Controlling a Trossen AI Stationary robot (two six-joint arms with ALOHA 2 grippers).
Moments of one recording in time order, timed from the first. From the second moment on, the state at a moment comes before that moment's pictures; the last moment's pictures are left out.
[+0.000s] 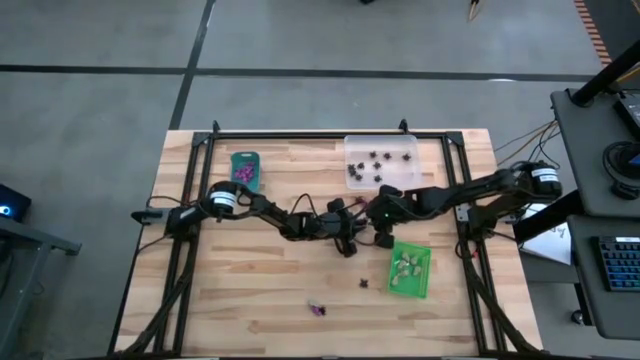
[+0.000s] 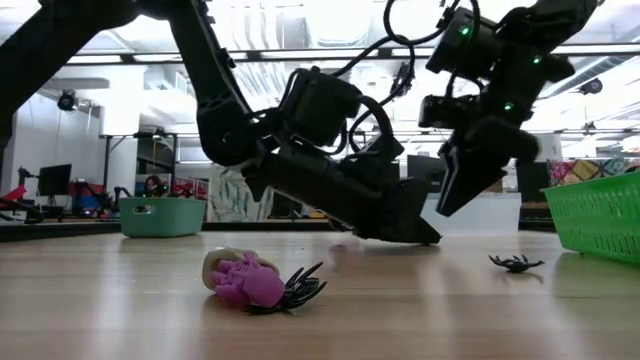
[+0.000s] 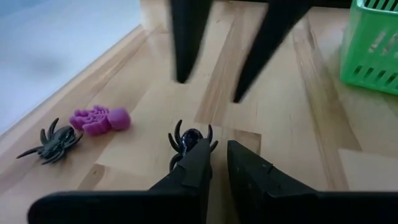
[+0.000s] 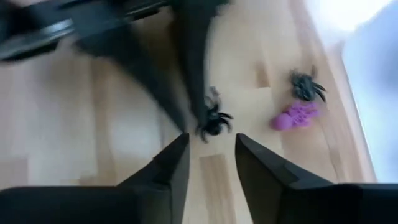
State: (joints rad) left arm -0.04 2.33 1.19 0.74 -0.26 -0.12; right arm -0.03 1.45 0.68 -0.25 0.10 0.08
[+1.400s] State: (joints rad) left arm -0.08 2.13 0.95 0.78 -0.25 -0.03; right arm -0.10 1.60 0.68 -0.12 -0.08 0.13
